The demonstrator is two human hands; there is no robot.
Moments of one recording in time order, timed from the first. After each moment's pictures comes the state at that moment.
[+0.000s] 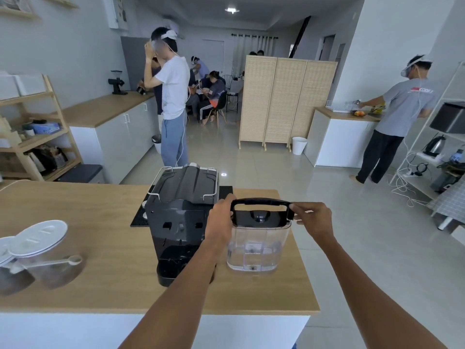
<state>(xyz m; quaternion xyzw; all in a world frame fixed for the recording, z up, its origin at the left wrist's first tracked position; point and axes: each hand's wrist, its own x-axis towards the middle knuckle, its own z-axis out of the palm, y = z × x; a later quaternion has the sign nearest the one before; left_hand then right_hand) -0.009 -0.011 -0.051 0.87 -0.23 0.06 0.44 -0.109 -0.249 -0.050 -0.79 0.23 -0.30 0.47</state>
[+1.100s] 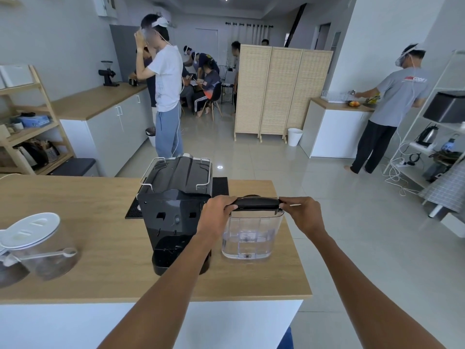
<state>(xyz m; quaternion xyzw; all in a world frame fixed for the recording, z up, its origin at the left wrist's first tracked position) -0.018 -0.001 -0.059 0.84 -0.33 0.10 0.42 -0.119 -0.241 -0.062 -0.85 0.21 -0.27 0.41</state>
